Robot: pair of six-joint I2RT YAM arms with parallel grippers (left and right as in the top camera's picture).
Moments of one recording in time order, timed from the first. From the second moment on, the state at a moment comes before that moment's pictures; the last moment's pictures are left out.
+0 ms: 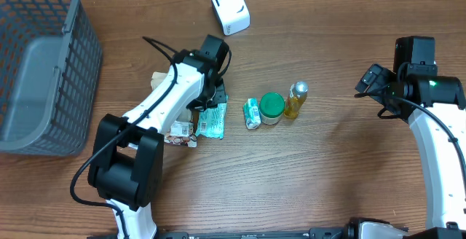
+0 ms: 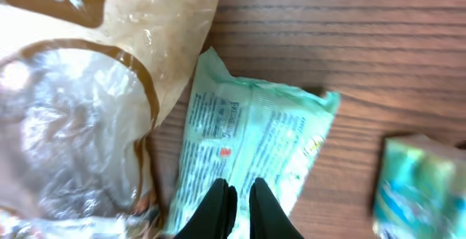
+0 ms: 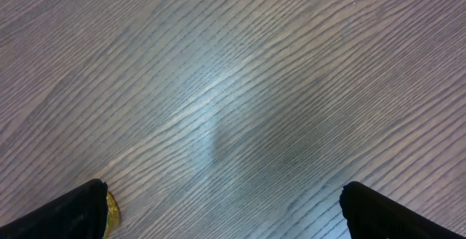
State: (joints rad) left arm -0.41 1.96 1.50 -0.99 -0.04 -0.55; right arm -0.11 1.40 1.27 -1.02 0.19 0.51
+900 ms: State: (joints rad) left arm -0.41 1.96 1.65 -1.07 -0.13 -0.43; right arm -0.11 1.40 1.27 -1.02 0.19 0.51
